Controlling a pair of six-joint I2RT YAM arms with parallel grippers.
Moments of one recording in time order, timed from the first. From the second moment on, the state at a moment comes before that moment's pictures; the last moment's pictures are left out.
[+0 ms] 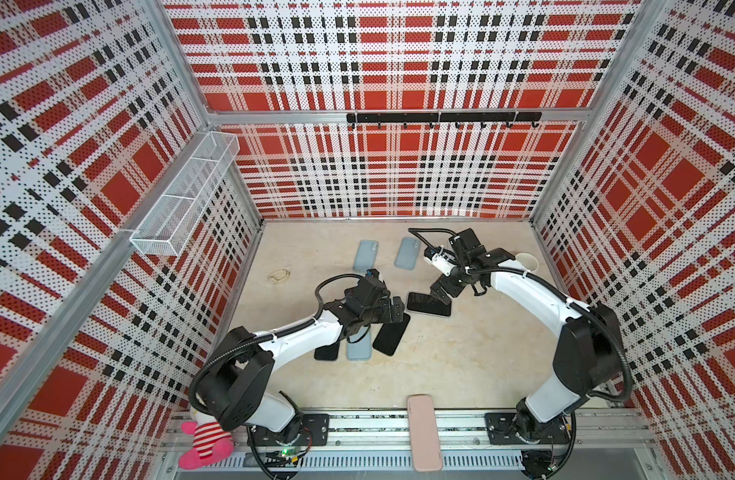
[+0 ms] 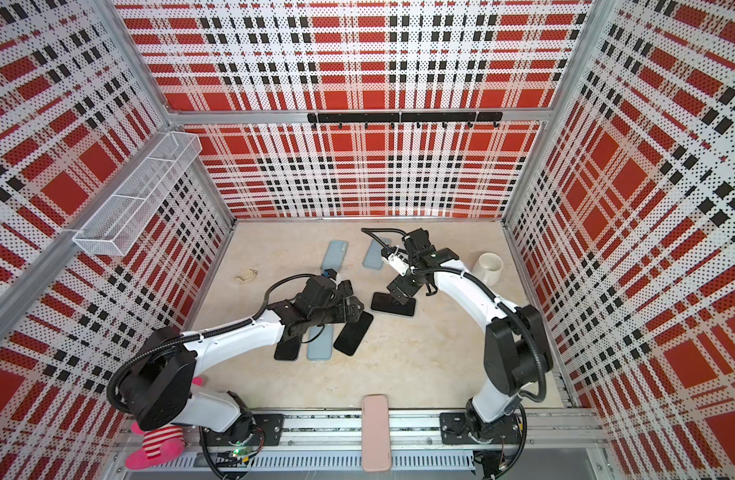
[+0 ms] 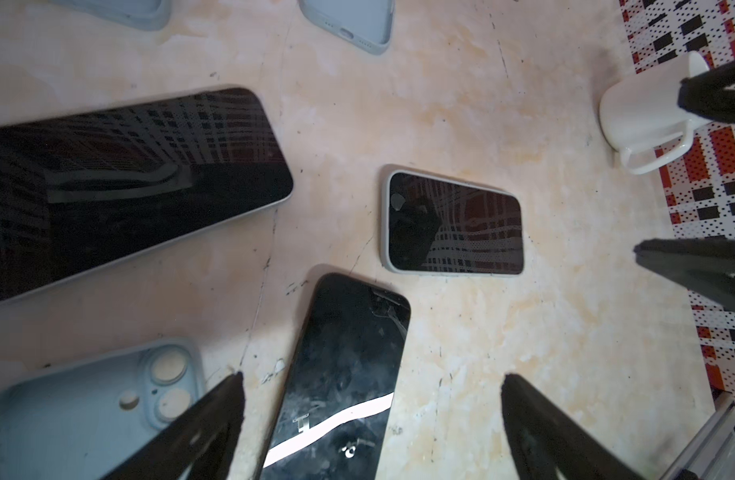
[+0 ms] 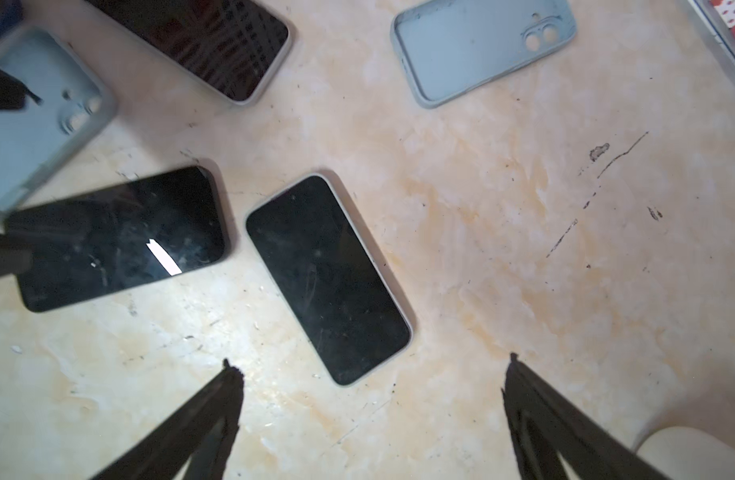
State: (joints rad) left arm -0.71 1.46 0.81 -0.14 0.00 -0.68; right arm 0.43 1.68 1.35 -0.77 -0.10 -0.48
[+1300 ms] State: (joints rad) left arm -0.69 1.46 0.85 -0.19 -0.03 -0.66; right arm 0.46 2.05 1.46 -0.84 -0.12 -0.84
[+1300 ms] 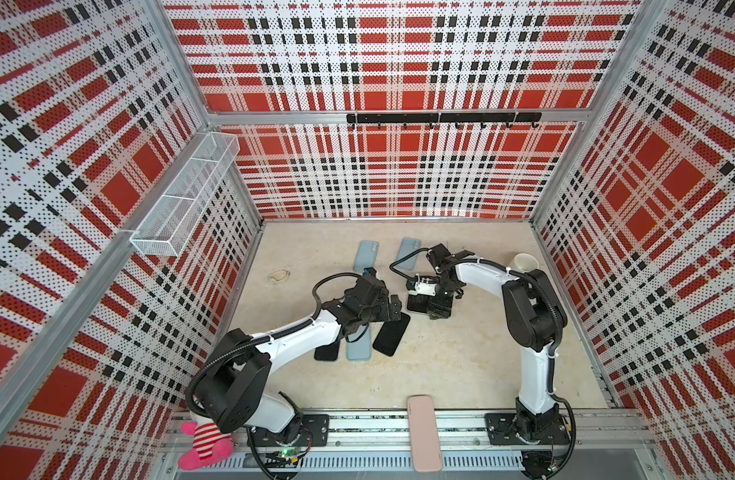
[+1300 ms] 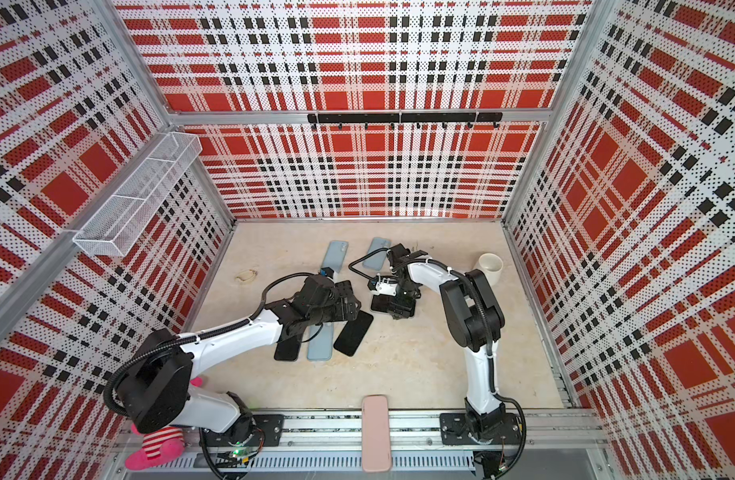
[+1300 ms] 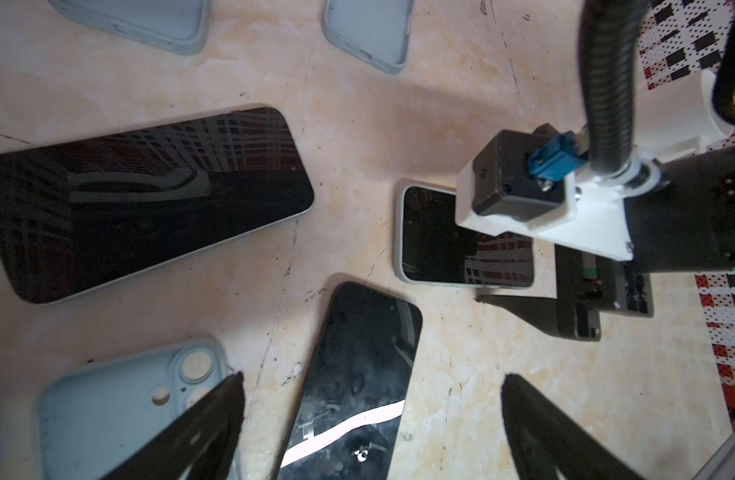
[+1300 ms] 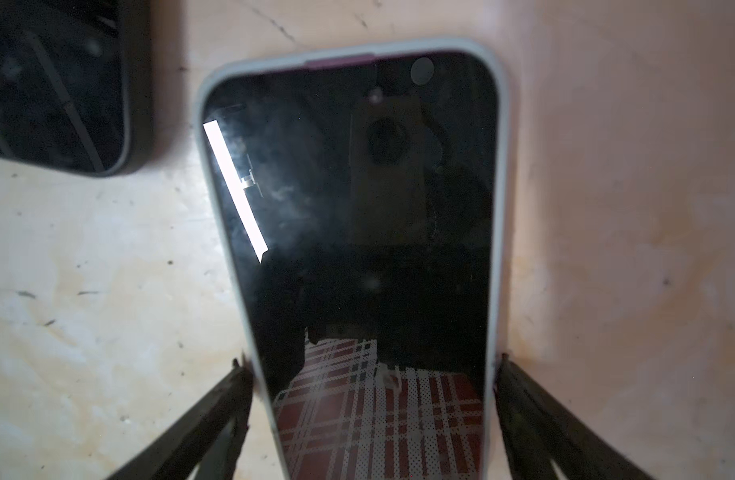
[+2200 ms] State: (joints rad) left arm -0.50 1.70 1.35 -0.46 -0.06 -0.27; right arm 0.24 1.92 1.41 -0.72 0.02 -0.22
